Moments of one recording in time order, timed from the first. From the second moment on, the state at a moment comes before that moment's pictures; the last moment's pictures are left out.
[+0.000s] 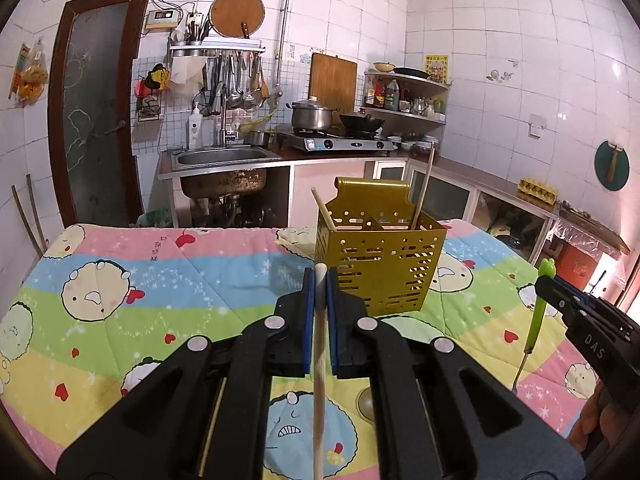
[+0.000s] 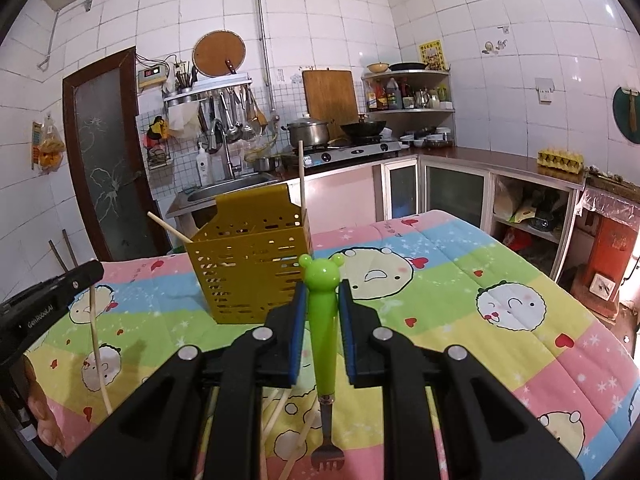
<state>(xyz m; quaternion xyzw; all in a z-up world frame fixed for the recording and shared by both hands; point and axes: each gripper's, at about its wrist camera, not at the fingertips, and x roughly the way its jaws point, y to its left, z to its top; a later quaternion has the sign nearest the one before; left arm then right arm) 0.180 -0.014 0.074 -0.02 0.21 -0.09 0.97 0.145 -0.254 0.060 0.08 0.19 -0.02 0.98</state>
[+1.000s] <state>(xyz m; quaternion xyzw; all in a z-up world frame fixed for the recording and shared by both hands) 0.241 -0.035 0.213 -0.06 0.08 -0.12 0.99 0.195 -0.253 0.180 0.05 0.12 0.00 0.99</state>
